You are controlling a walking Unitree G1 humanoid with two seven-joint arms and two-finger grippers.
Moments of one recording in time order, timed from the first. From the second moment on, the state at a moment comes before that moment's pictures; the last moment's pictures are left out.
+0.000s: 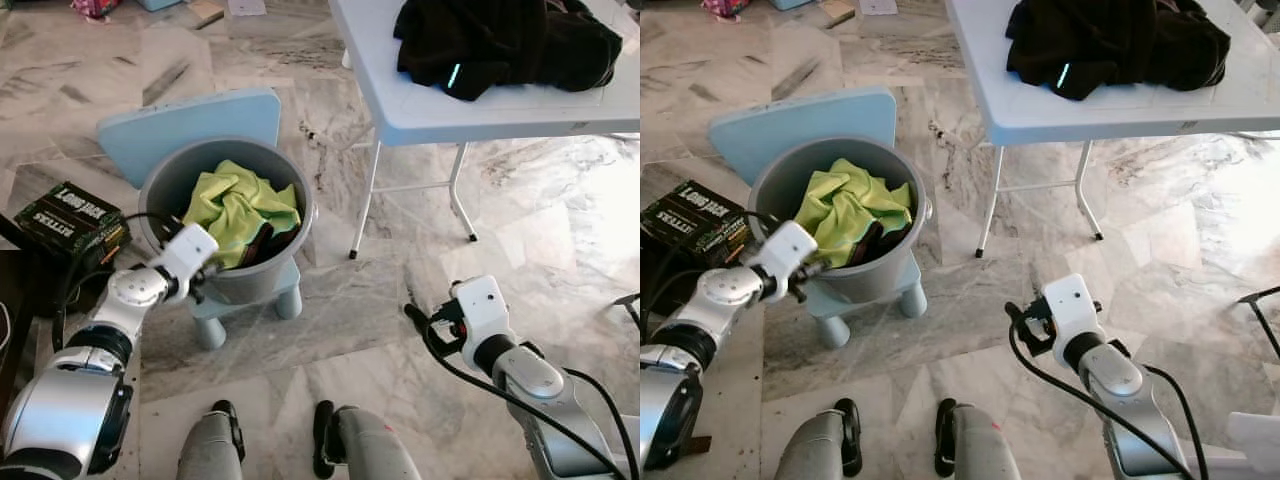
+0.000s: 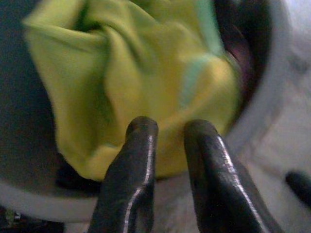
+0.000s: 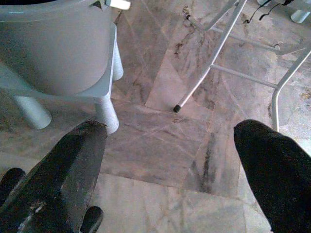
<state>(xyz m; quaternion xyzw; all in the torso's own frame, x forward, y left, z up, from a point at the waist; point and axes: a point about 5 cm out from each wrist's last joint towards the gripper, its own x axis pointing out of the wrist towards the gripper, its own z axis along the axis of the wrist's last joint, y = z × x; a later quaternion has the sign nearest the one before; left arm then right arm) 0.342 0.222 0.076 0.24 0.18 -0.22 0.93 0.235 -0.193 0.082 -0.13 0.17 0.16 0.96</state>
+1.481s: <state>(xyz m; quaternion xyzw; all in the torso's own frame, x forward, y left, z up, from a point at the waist) 0.325 0.235 0.079 0.31 0.08 -0.18 0.93 0.225 -0.186 0.072 -0.12 0.18 0.17 0.96</state>
